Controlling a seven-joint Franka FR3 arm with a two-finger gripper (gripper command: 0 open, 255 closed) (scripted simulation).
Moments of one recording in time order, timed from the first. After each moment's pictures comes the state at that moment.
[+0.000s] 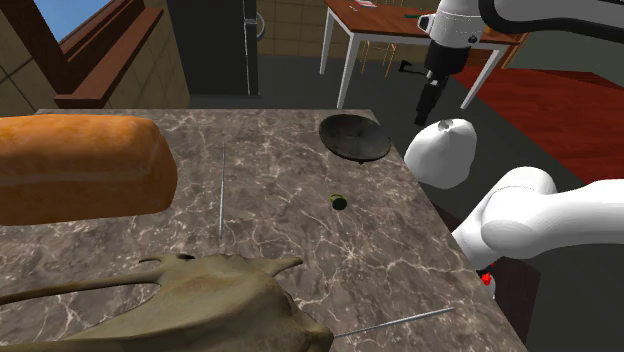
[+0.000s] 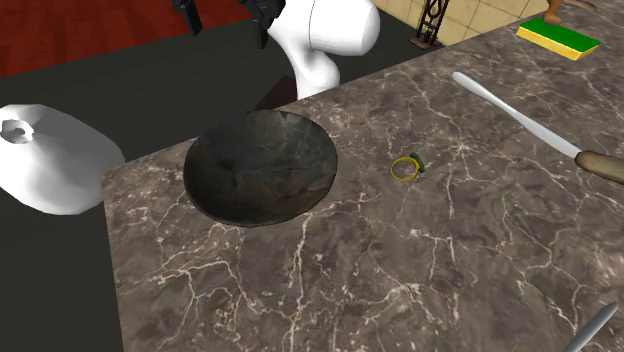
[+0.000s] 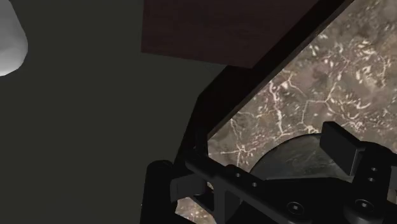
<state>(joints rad) 0.02 -0.81 0.01 -2.40 -0.08 1.48 -0.16</state>
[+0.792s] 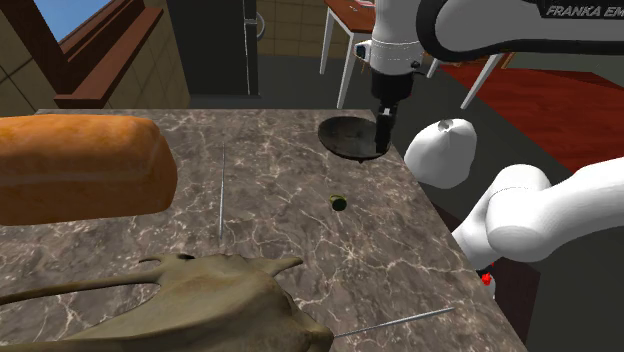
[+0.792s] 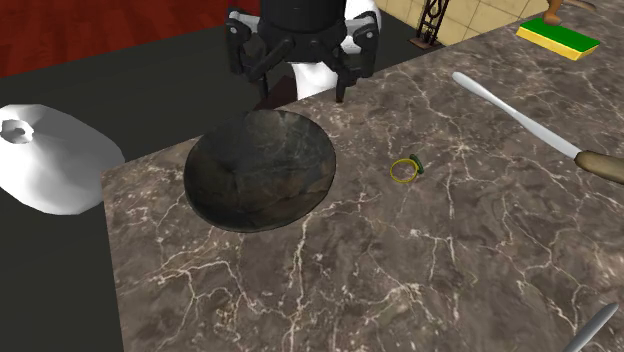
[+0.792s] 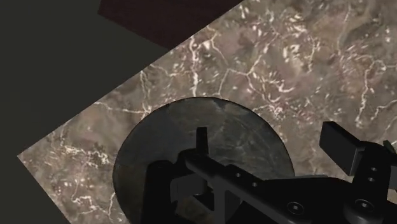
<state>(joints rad) 0.16 -0.59 0.17 -2.32 0.03 1.54 -0.14</state>
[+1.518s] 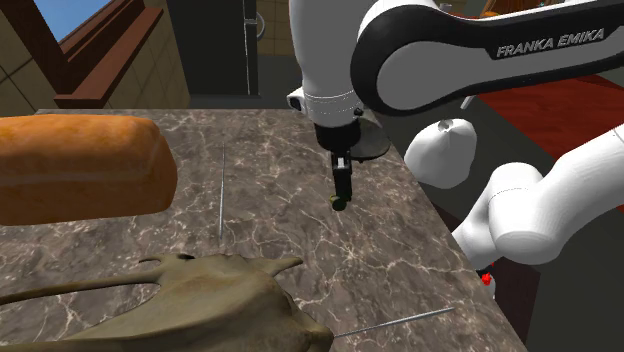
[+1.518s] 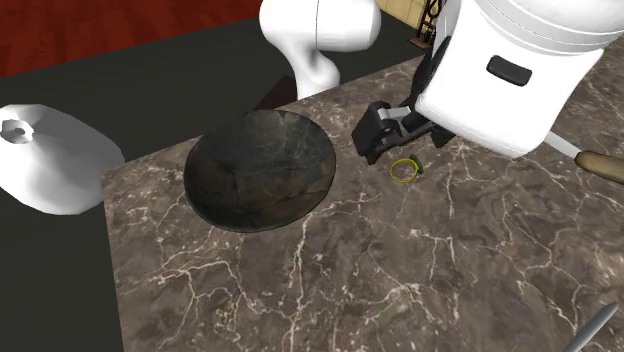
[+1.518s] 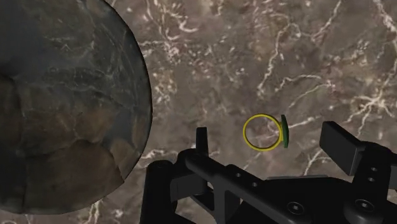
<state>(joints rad) 0.29 -0.30 0.35 -2.17 0.09 1.57 -0.12</state>
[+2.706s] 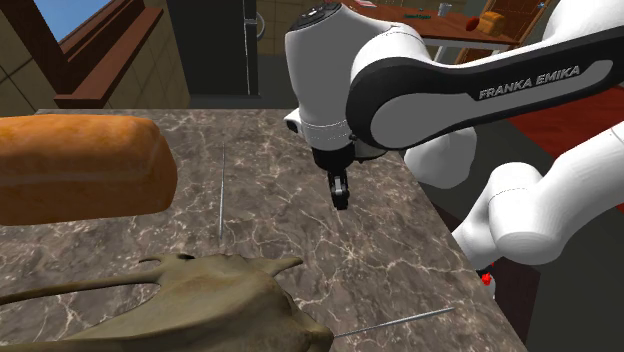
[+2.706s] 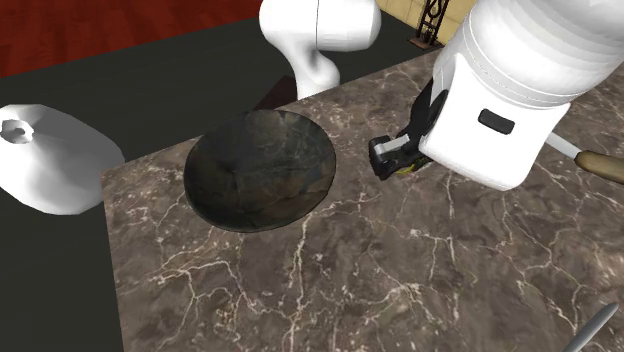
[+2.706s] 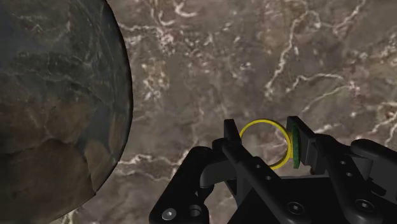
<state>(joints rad) 0.30 -0.29 0.37 -2.24 0.07 1.67 -0.12</state>
